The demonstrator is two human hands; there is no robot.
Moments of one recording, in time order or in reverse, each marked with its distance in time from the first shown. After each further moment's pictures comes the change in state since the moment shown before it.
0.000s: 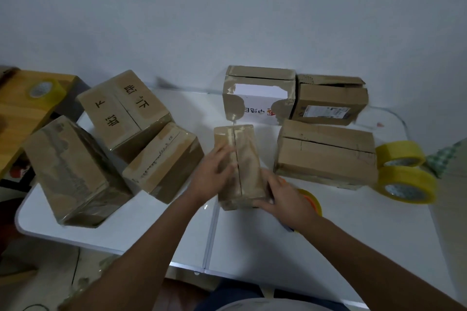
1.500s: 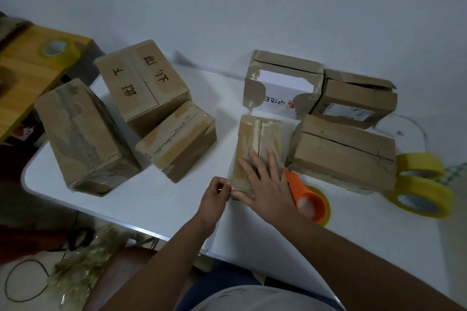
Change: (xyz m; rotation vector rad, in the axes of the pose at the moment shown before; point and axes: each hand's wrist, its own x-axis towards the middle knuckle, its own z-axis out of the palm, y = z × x) left_hand -0.070 -0.065 0.049 -0.612 0.196 -0.534; right_hand 0.024 -0.047 0.049 -0.588 0.079 -0.089
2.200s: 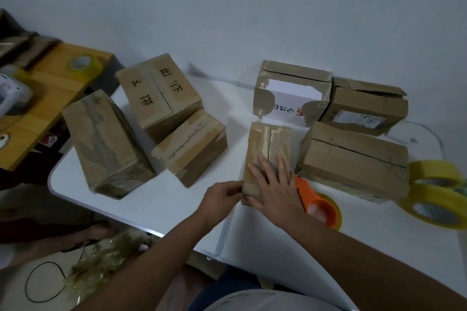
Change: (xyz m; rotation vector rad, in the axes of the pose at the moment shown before) left_hand -0.025 0.050 -0.020 0.418 -0.126 0.169; right_hand 0.004 0.000 0.001 0.001 -0.044 0.005
